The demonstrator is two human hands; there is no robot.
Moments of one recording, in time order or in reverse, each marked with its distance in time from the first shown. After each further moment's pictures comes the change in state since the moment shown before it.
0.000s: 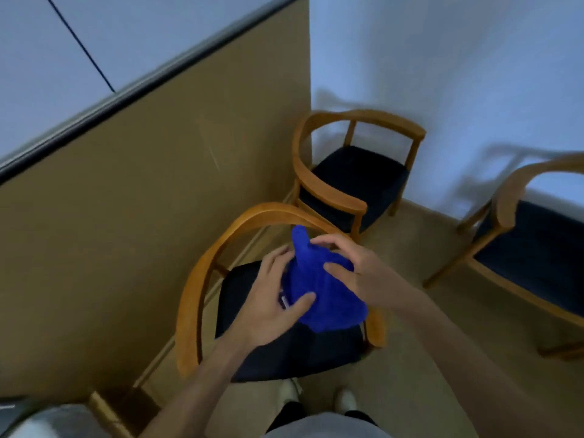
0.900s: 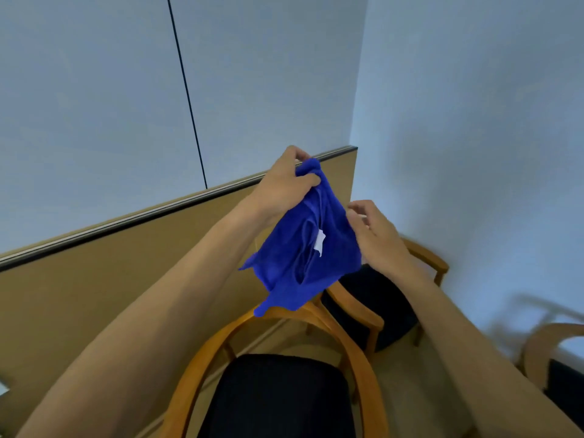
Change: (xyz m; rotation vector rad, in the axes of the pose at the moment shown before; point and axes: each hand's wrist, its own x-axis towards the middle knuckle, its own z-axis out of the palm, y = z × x) left_hand 0.127 0.233 -0.157 -0.145 0.442 0.033; right_hand 0.060 -0.153 -0.124 -0.038 0.424 -0.308
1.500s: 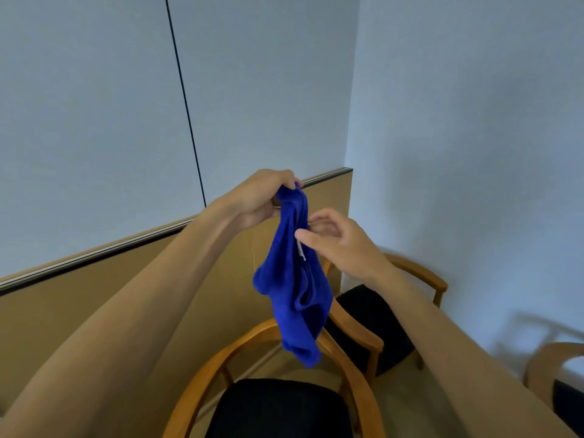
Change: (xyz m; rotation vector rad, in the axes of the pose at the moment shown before) left_hand 0.009 0.026 -0.032 -0.180 -0.159 -0.177; right_hand 0.005 -0.045 0.006 0.208 -0.165 -0.094
